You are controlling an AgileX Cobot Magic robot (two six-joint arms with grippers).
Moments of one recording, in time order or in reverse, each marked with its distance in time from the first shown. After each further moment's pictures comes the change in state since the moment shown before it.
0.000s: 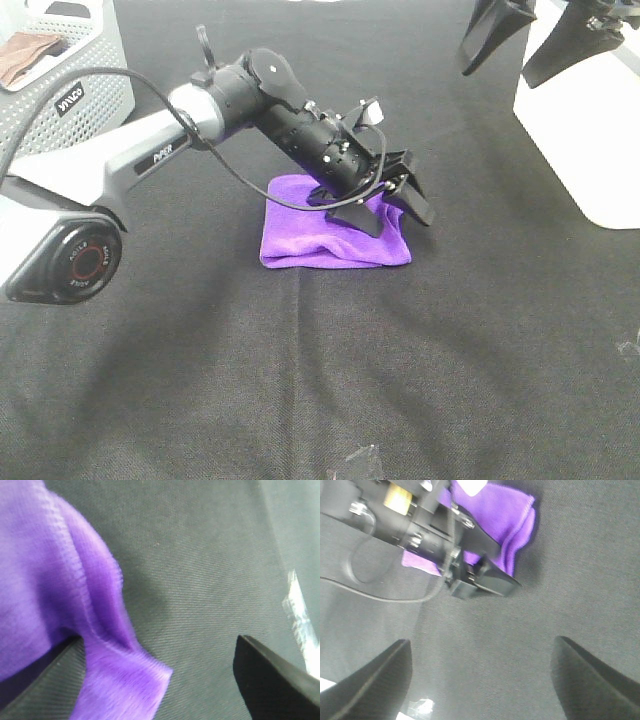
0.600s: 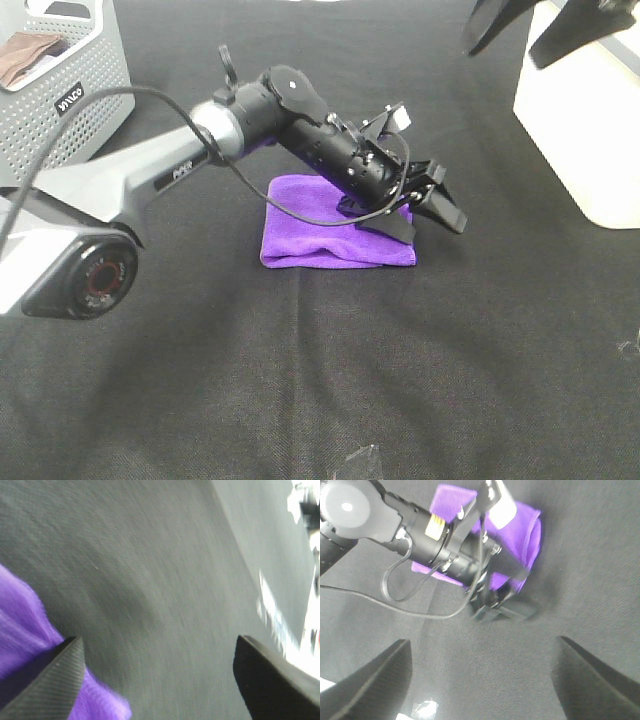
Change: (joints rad) left arm -0.037 0.011 -0.005 -0.081 -0.035 0.115; right arm 0.000 -0.060 0.000 0.003 0.001 0.000
